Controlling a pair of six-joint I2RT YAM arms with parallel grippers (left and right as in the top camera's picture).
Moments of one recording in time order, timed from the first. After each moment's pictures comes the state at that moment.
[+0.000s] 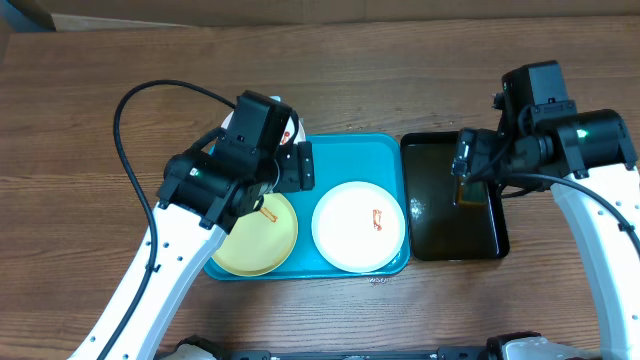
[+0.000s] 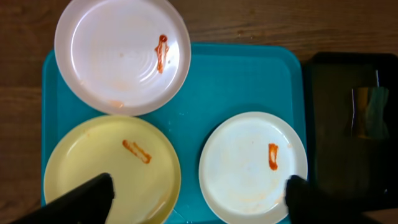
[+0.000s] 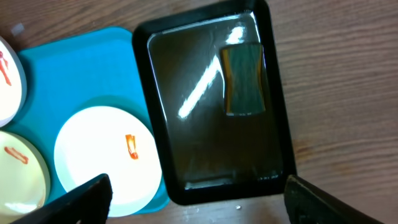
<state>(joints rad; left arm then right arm) -0.46 1.37 1.42 -1.08 -0.07 -0.50 0.16 1.44 1.53 -1.34 0.00 0.35</state>
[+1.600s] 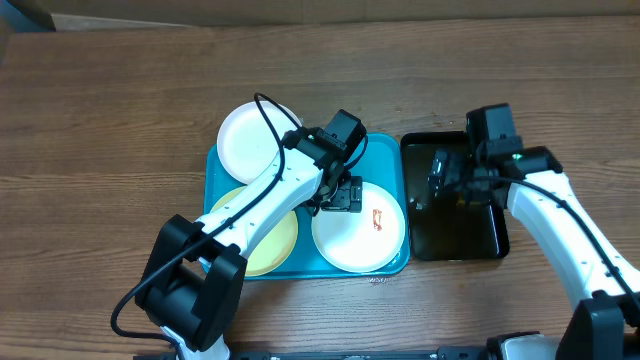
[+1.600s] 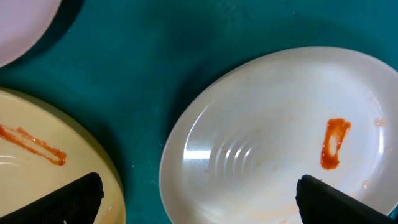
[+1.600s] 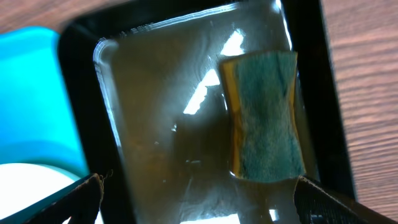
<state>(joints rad) -0.60 1.86 1.38 -0.99 -0.01 -0.57 0.16 1.51 1.02 -0.72 0.03 0.38</state>
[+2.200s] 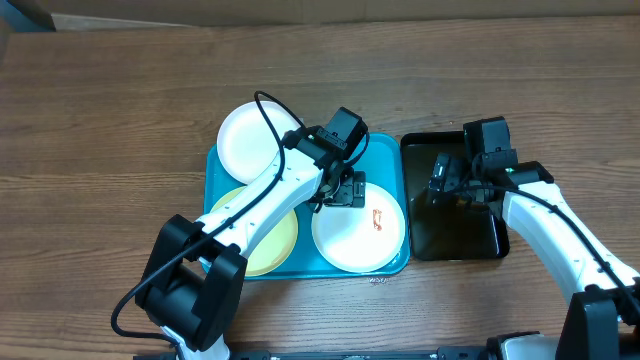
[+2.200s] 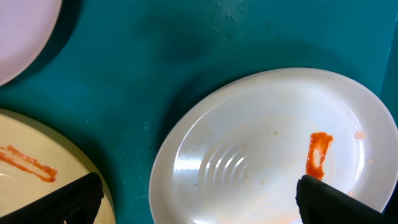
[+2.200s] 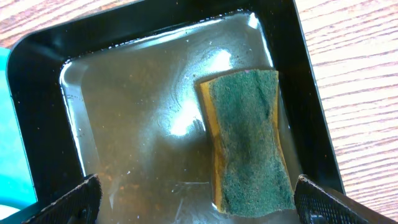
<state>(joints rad) -0.60 1.86 1.38 -0.94 0.00 -0.57 0.16 1.51 0.92 -0.56 0.11 0.38</state>
